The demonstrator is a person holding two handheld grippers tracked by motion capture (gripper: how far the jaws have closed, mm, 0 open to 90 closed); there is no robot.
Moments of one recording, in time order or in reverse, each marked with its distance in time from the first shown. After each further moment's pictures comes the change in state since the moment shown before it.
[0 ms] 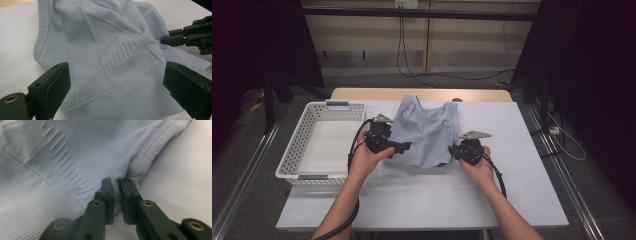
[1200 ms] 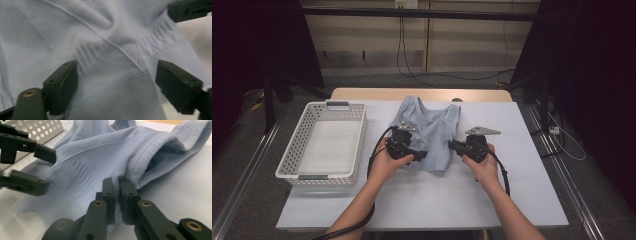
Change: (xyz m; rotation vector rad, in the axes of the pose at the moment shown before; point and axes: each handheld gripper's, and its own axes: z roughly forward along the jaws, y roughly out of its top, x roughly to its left) left arm -0.033 -0.006 0.055 0.101 0.000 0.058; right arm 0.002 0.014 -0.020 -0.101 0.098 0.043
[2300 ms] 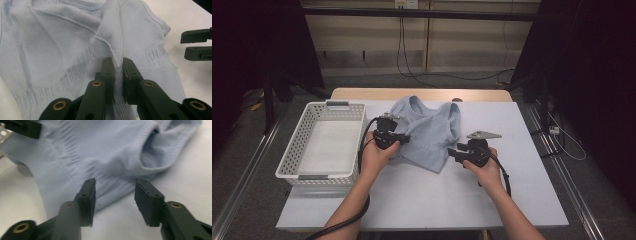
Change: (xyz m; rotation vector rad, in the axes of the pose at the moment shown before) left arm 0.031 0.010 -0.035 -0.073 0.007 -0.134; right arm 0.002 -0.010 -0.005 0.049 -0.027 0.008
